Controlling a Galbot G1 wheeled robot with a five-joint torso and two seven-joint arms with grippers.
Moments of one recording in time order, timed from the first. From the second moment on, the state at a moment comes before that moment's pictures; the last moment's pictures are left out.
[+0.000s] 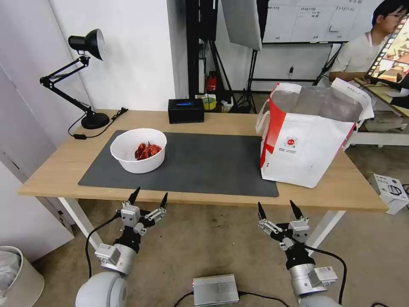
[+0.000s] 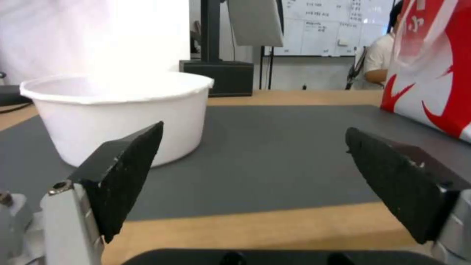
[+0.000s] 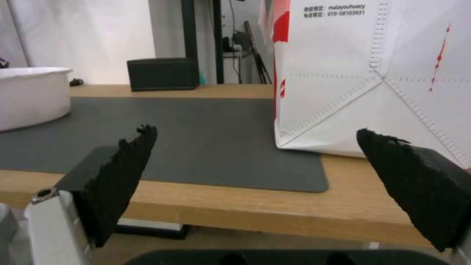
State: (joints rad) left arm 1.51 -1.45 -0.62 -2.06 -0.19 -0.03 0.27; right arm -1.70 1.41 0.51 2.12 0.15 0.18 -0.02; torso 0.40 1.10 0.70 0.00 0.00
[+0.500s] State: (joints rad) left arm 1.36 -1.27 -0.66 -2.03 -0.35 0.11 0.23; right arm -1.70 1.41 0.51 2.12 0.15 0.18 -0.02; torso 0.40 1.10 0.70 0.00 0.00
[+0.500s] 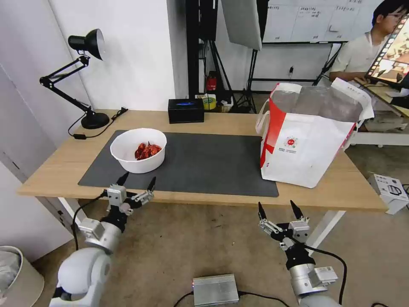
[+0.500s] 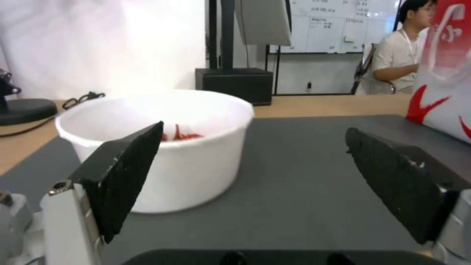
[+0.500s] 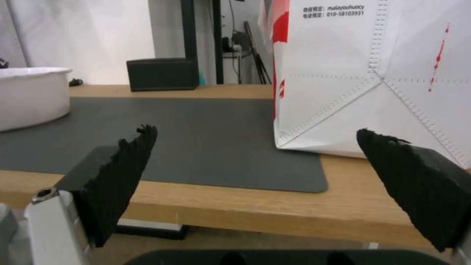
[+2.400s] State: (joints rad) left arm 0.47 -0.83 -0.13 -1.41 -0.70 0.49 0.08; right arm -1.70 1.41 0.51 2.12 0.15 0.18 -0.02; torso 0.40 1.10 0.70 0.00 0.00
